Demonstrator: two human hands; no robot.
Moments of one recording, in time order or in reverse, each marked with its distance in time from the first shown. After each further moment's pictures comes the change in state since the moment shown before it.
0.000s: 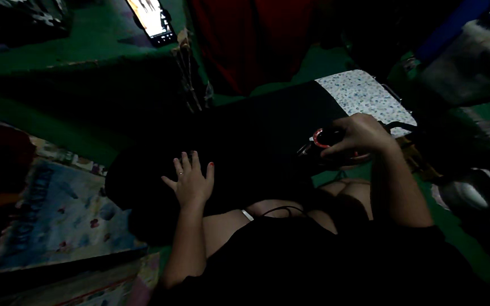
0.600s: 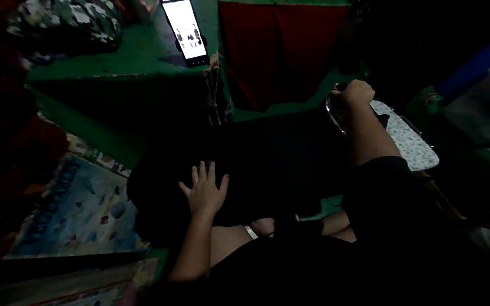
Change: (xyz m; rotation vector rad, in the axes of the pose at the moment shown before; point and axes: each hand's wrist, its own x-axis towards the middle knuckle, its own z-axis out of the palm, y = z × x) left_hand 0.015 0.001 -0.003 -0.013 -0.014 -0.006; right_hand 0.203 0.031 -0.036 -0.024 0.251 0.699
